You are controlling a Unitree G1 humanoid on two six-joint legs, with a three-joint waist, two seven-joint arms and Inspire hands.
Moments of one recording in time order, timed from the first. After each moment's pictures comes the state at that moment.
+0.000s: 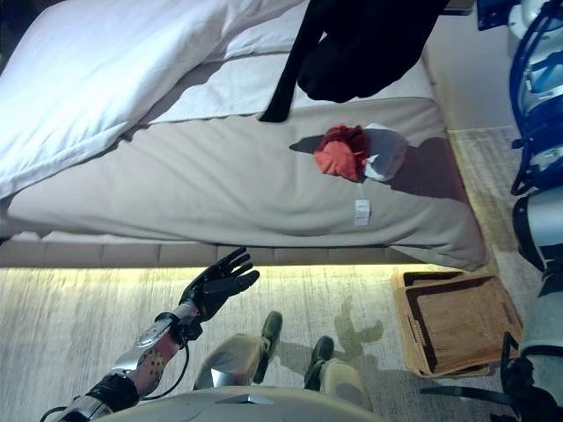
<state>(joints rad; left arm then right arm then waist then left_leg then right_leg) -0.01 0.40 -0.43 0.66 -0.87 -0.13 -0.21 -1.46 -0.98 0.58 0.85 0.45 -0.09 -0.14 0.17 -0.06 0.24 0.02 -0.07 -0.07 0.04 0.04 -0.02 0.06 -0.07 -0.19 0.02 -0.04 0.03</state>
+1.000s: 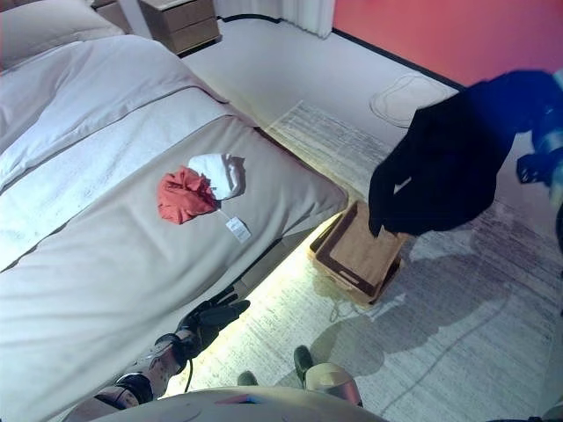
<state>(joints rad) -0.11 0.27 -0.31 1.08 -0.76 -0.07 -0.25 -0.60 -1.13 0.25 0.60 0.58 -0.02 0.06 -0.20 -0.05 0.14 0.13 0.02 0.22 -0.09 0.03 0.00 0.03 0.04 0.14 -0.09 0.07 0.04</state>
